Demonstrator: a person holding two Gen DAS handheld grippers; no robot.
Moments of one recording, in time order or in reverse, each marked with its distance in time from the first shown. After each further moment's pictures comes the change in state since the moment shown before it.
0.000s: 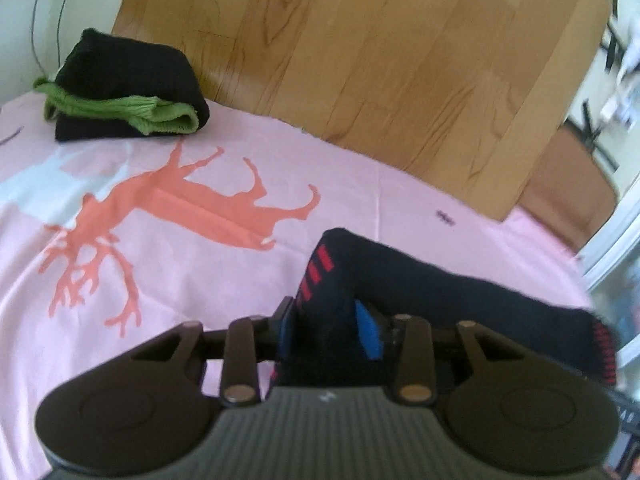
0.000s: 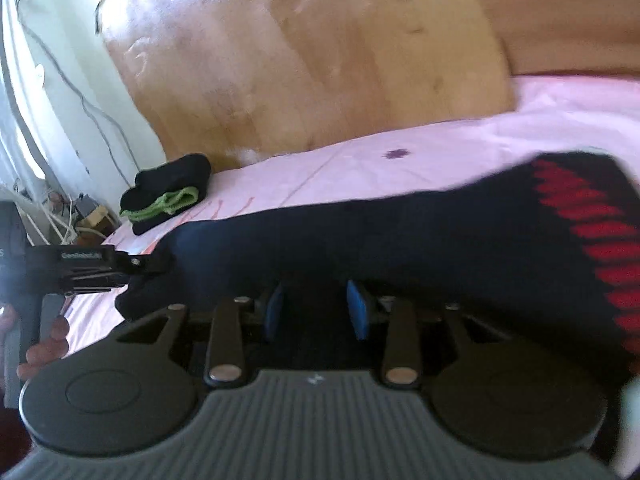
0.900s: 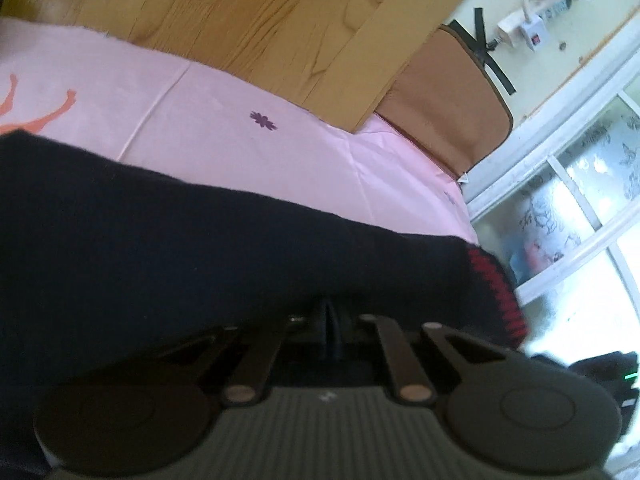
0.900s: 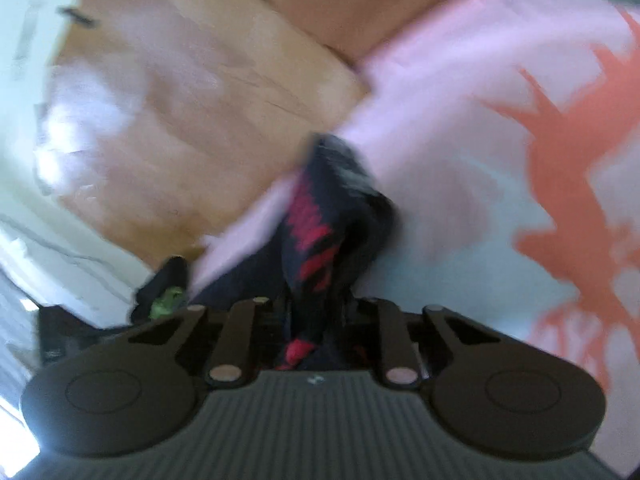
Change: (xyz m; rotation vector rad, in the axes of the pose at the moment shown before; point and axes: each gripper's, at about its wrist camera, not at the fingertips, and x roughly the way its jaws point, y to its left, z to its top) left arm 0.096 -0.117 -0.022 0.070 0.252 -0.359; right arm -0.049 -0.072 -0.018 0.418 -0.144 0.021
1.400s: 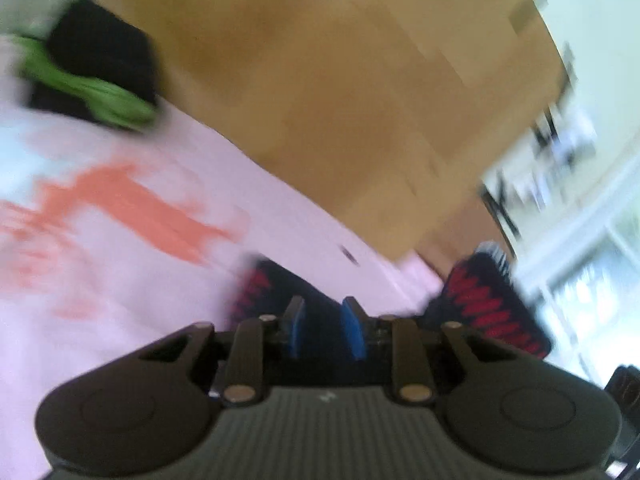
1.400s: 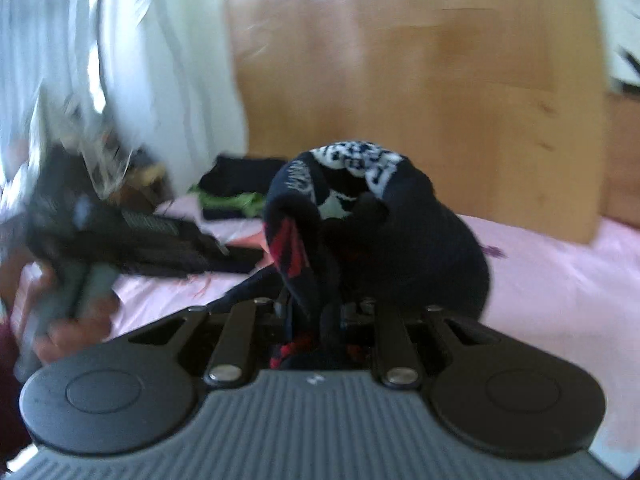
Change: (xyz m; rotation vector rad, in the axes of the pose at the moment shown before) left arm -0.177 0.114 -0.006 -0.215 -0.355 0.023; right arm 0.098 0.234 -0.068 -0.823 0.165 0.061
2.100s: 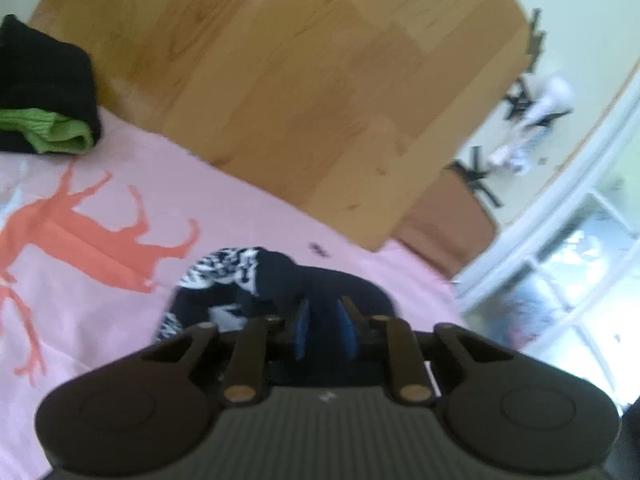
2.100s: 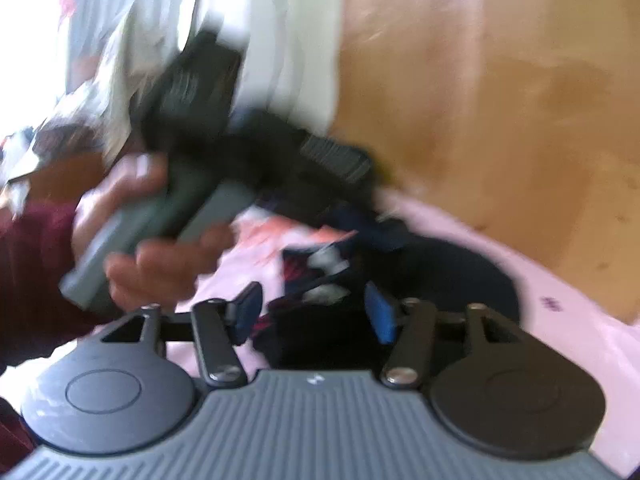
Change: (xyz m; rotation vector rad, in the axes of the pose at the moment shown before) left arm 0.052 -0.039 0.013 0.145 0.088 -0.062; right arm -0.008 0.044 -0.014 -0.228 -0.030 0.085
